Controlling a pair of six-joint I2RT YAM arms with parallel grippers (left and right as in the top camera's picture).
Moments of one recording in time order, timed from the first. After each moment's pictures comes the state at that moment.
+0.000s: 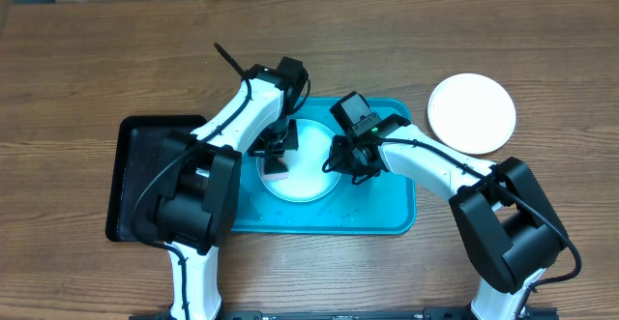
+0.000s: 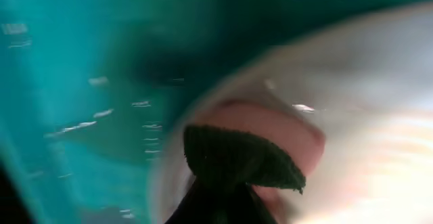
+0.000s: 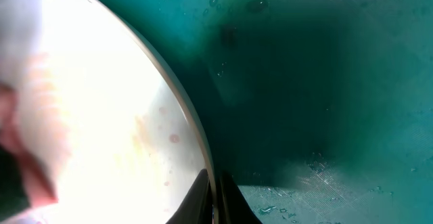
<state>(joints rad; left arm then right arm) -0.36 2.12 1.53 -1.13 -0.17 -0.50 0.59 1.92 1.19 -0.56 -0.13 0.75</state>
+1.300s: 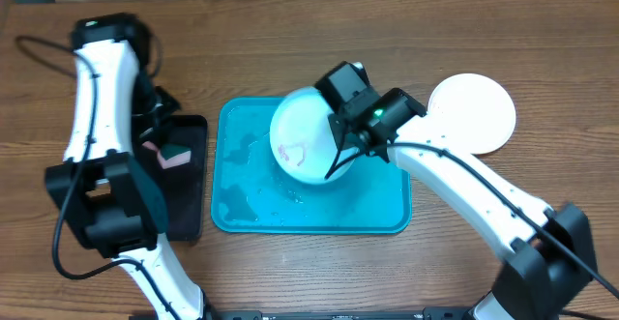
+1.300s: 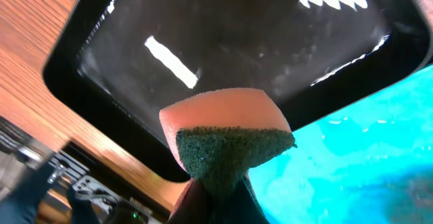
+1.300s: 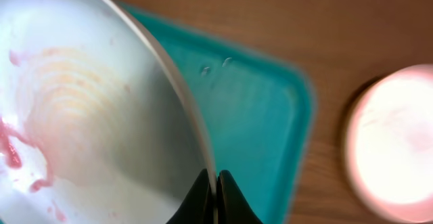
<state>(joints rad) 0.22 2.06 1.90 -1.66 -0.06 -0.63 0.70 1.75 1.55 -0.95 0.36 0.29</state>
